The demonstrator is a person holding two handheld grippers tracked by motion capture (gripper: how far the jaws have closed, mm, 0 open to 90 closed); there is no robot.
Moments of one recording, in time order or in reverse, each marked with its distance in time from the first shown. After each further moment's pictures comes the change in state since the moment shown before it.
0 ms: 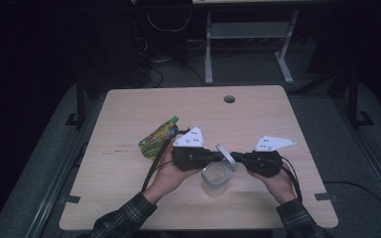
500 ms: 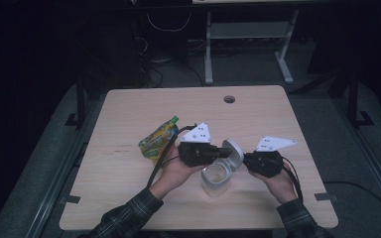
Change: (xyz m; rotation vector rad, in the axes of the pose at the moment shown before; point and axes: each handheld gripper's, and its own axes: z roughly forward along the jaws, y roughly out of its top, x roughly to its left) left arm 0.004 0.011 0.013 -0.011 -0.023 0.014; right arm -0.004 -0.004 -0.001 0.011 -0.012 0.008
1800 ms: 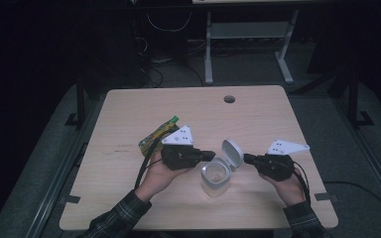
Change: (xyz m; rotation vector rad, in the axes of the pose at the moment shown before) left arm 0.002 -0.022 -0.041 0.053 0.033 -0.060; right arm -0.008 -0.019 -0.020 -0.004 -0.081 0.047
